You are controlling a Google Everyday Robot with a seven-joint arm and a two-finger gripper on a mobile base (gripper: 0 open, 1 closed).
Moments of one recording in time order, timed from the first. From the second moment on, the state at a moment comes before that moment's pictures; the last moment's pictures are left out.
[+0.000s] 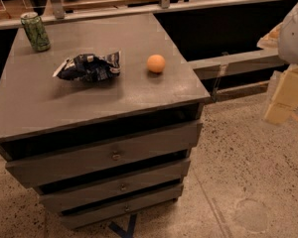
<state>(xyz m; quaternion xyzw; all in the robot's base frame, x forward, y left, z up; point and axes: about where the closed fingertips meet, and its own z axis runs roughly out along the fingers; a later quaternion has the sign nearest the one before) 0.438 -0.216 0.977 -0.60 0.78 -0.04 0.16</state>
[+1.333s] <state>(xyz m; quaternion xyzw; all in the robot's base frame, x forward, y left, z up) 0.477 -0.134 1.021 -0.64 0.66 0.12 0.36</state>
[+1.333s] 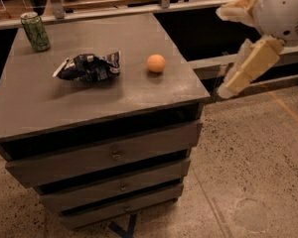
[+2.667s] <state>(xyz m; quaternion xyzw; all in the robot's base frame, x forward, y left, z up) 0.512 0.010 0.995 -0.66 0.60 0.16 0.42</state>
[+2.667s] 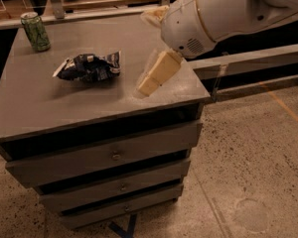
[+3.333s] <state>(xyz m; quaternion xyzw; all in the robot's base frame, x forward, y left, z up) 0.525 0.018 0.983 -0.64 0.62 0.14 0.43</state>
